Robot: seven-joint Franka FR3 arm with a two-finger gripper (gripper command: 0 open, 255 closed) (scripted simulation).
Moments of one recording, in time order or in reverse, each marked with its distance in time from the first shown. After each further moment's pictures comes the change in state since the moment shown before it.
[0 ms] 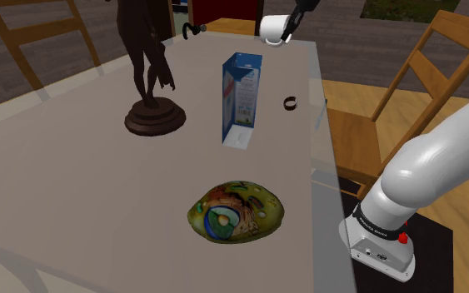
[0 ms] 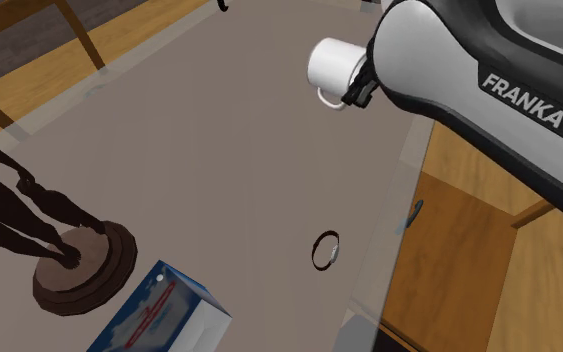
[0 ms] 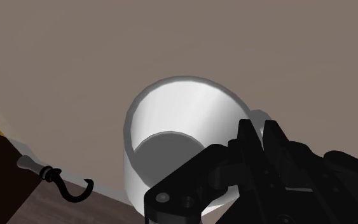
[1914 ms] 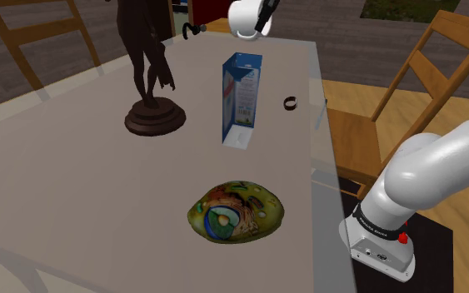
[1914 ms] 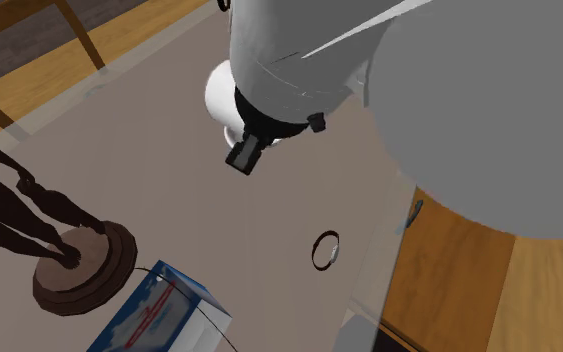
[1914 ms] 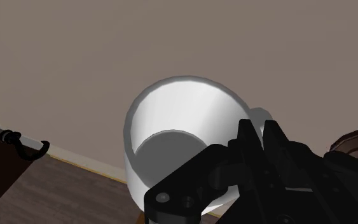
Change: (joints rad) arm 0.078 -0.207 0.348 -0.036 -0.095 -0.172 0.456
